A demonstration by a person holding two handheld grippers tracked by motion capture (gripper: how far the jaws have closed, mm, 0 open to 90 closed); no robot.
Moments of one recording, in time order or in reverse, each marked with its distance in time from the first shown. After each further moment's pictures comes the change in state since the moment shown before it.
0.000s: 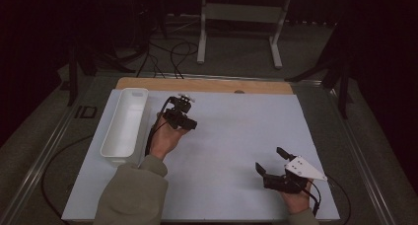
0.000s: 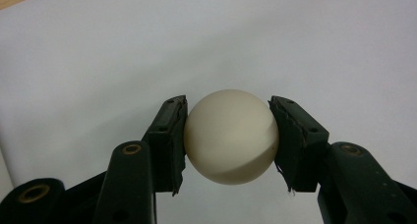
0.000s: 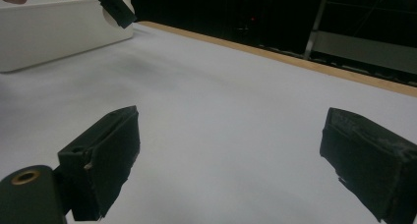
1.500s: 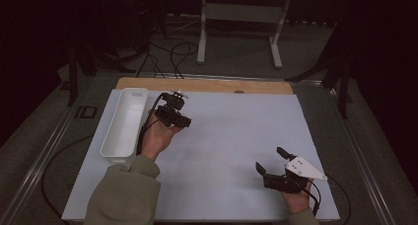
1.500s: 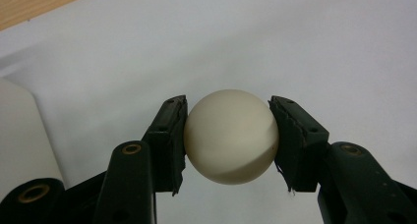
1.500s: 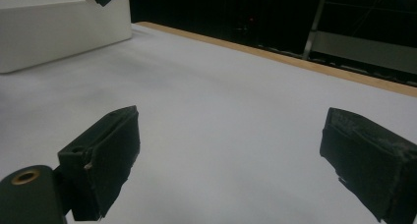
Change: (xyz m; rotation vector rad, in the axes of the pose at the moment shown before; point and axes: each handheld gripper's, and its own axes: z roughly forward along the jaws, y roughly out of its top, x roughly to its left) left arm 0.008 -0.002 -0.033 -0.013 0.015 -0.004; right arm 0.000 0.000 0.000 -0.001 -0.004 0.005
